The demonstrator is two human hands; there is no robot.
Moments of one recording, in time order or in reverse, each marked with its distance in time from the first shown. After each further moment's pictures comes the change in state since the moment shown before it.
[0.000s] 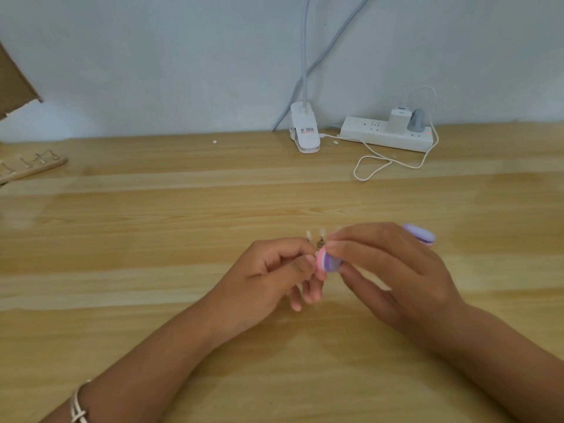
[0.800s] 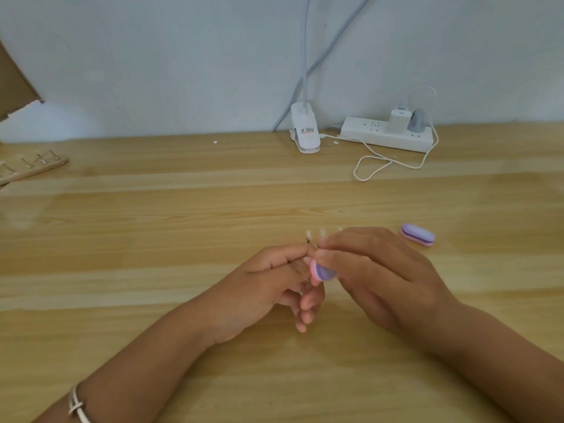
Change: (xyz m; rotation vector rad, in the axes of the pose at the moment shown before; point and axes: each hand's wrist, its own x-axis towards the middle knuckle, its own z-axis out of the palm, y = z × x) left_hand 0.000 -0.003 -0.004 -0.195 -0.181 -0.146; right_hand 0.000 -0.003 0.002 0.015 -0.049 -0.047
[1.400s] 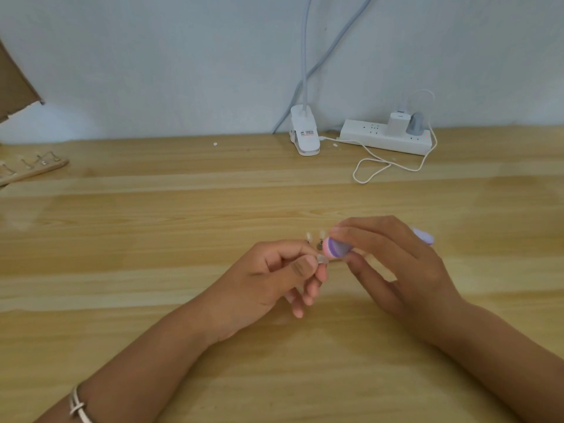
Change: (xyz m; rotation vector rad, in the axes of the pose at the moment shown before) left_hand 0.002 0.001 0.000 0.058 0.108 0.096; right_hand -0.003 0.009 -0.002 0.053 0.010 0.173
